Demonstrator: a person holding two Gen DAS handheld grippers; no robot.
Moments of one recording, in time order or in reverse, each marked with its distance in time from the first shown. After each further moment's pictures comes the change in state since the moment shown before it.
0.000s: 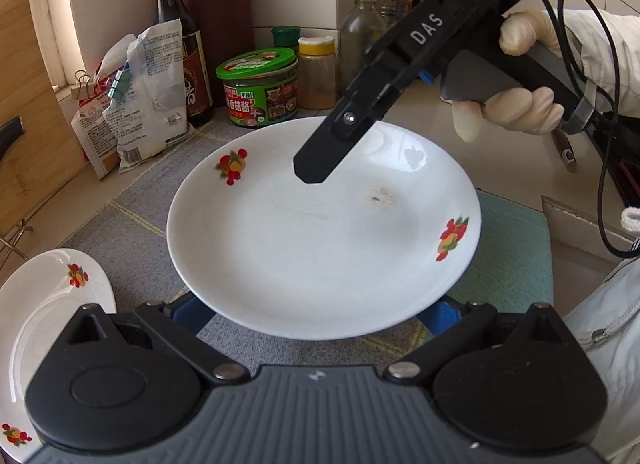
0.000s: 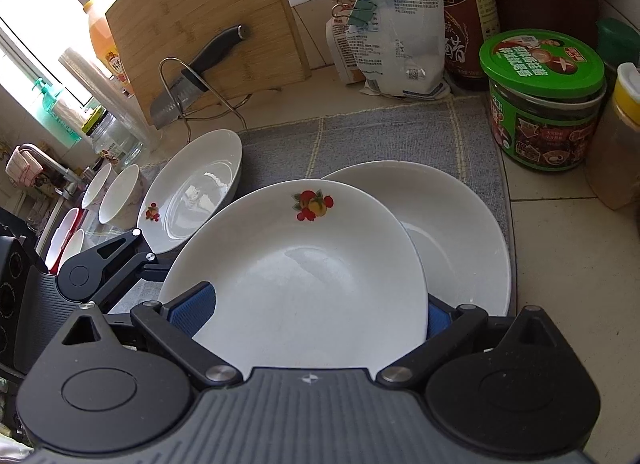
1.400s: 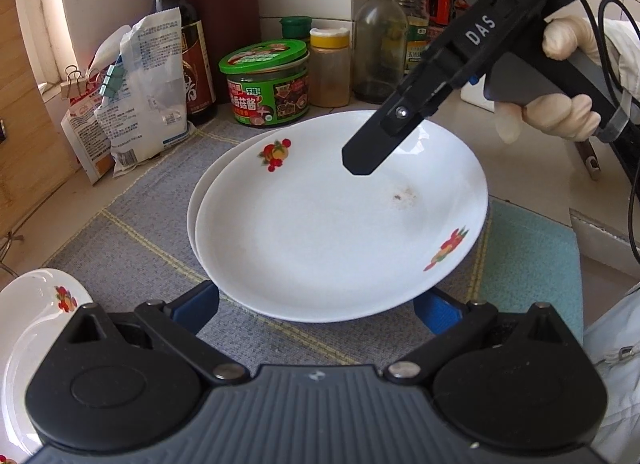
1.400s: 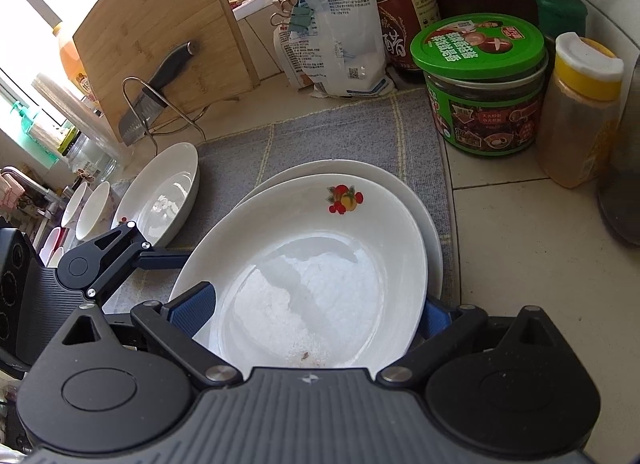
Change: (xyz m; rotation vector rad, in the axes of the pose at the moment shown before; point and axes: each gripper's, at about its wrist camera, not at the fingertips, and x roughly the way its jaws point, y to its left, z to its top) left arm 0.029 0.010 0.014 -0.005 0.018 0.017; right arm -0.015 -0.028 -0.005 0.062 -0.023 -0.055
